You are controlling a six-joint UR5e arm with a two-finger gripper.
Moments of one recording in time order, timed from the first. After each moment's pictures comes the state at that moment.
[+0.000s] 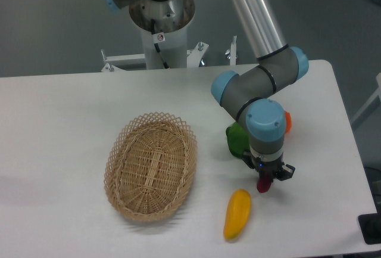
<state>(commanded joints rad) 2.55 -2.15 -1.54 -0.81 1.69 1.09</state>
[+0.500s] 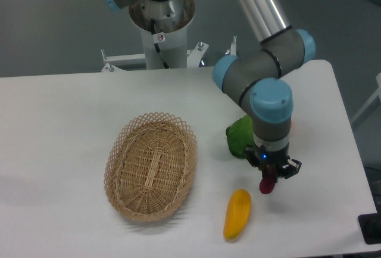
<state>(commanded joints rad) 2.55 -2.00 -1.55 -0.89 1.50 1.03</state>
